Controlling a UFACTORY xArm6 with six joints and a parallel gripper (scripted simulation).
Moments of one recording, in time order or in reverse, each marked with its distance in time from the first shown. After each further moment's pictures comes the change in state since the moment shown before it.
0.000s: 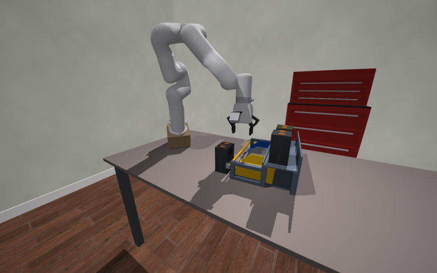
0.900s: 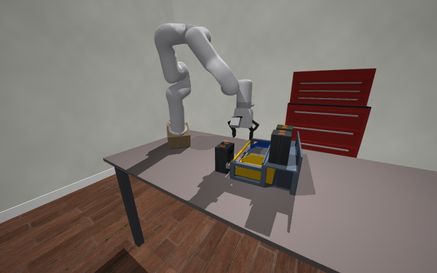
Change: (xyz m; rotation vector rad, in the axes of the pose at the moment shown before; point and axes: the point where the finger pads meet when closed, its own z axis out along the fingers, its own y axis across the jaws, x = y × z) arm -0.009 0.000 0.026 0.001 0.010 0.010
